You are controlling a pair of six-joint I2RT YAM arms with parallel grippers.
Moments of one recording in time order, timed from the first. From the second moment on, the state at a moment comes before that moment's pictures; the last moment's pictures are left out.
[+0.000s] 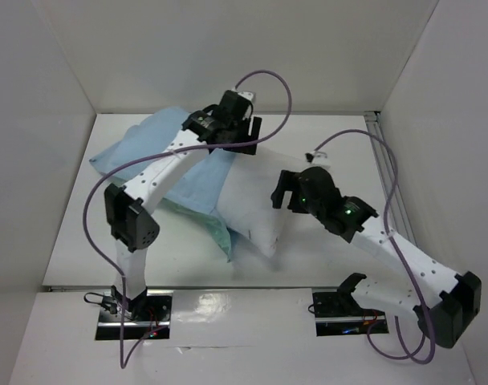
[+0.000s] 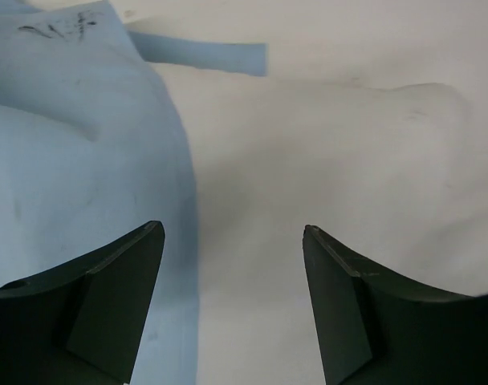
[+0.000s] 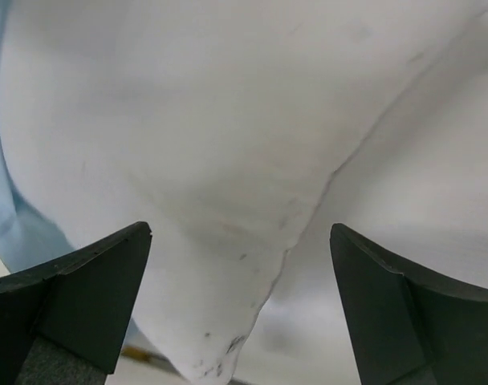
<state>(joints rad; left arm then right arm) -0.62 1.91 2.06 -0.87 -0.09 -0.34 0.71 1.06 0.91 -0.53 0.26 0.64</state>
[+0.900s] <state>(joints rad) -0.63 2.13 2.31 -1.04 -0.40 -0.26 0.20 1.35 0.75 0.02 -0.54 0.87</state>
